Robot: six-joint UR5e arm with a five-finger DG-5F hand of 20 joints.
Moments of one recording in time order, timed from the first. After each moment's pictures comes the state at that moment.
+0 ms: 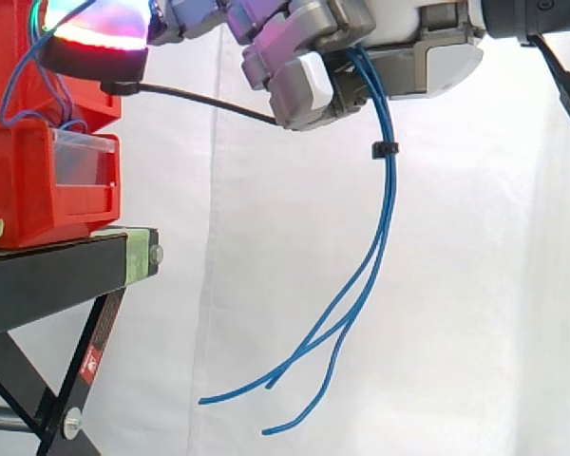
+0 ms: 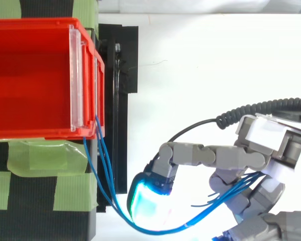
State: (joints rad) arm 0.44 -1.87 -1.61 -2.79 -0.86 -0.19
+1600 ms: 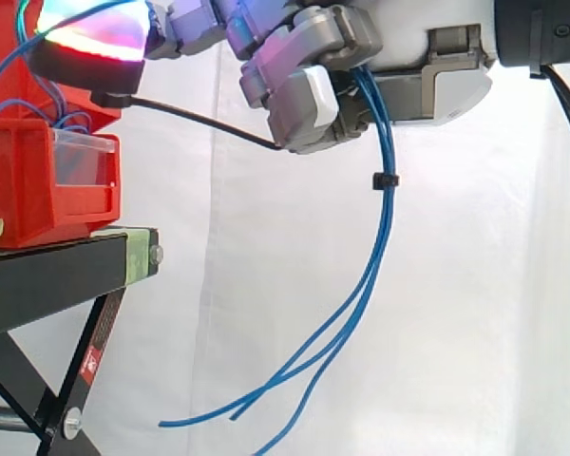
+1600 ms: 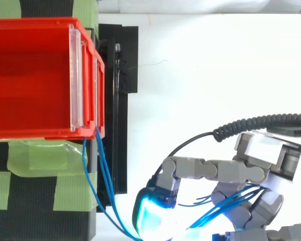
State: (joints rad) arm 0.45 -1.87 -1.66 -2.73 -0.88 -0.12
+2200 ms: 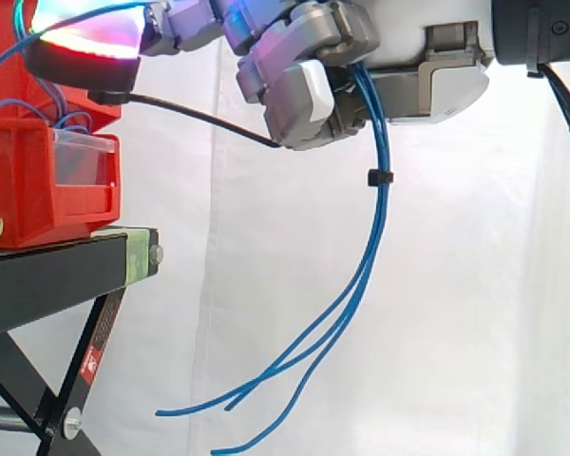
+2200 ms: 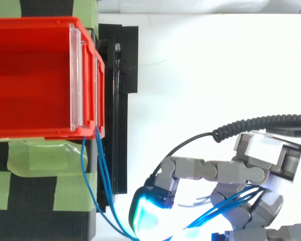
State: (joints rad) arm 0.45 -1.87 -1.66 -2.72 -0.88 -0.12
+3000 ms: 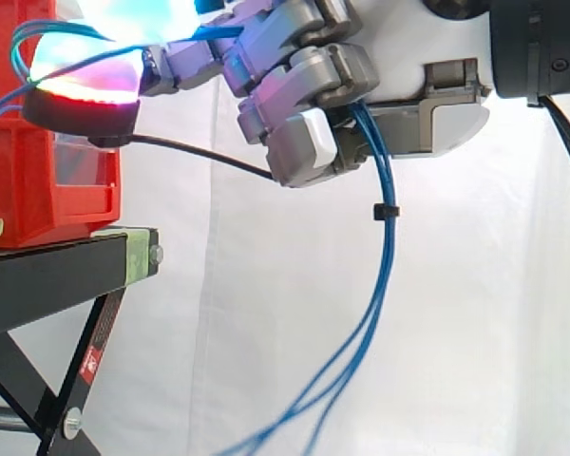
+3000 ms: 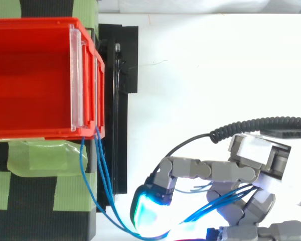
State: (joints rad) arm 0.45 -1.89 -1.66 -2.74 -0.88 -0.10
